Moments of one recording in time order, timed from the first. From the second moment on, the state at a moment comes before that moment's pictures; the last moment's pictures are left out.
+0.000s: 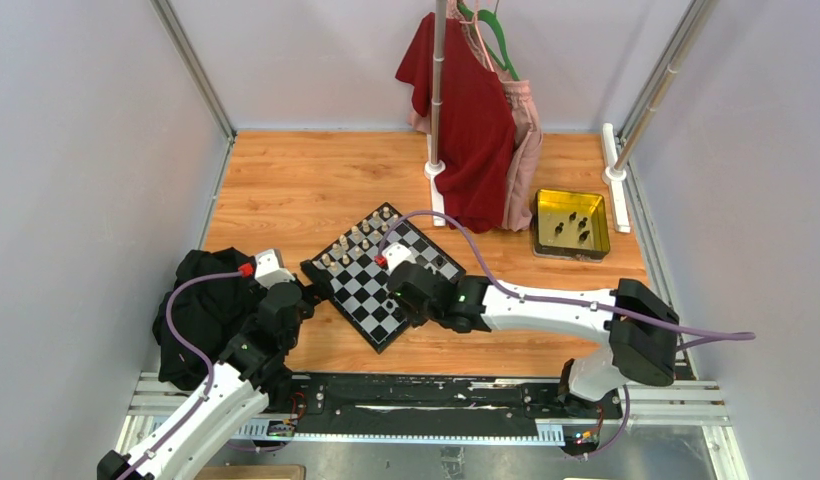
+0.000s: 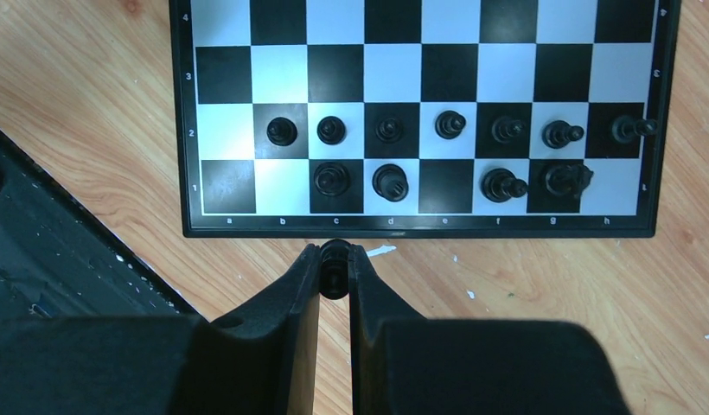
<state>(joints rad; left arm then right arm) -0.55 0.38 0.18 -0.21 -0.60 -0.61 1.21 1.48 1.01 -0.36 0.28 0.31</state>
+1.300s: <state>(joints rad) -0.55 0.39 0.18 -0.21 -0.59 -0.61 1.30 1.71 1.12 -0.28 0.22 0.27</state>
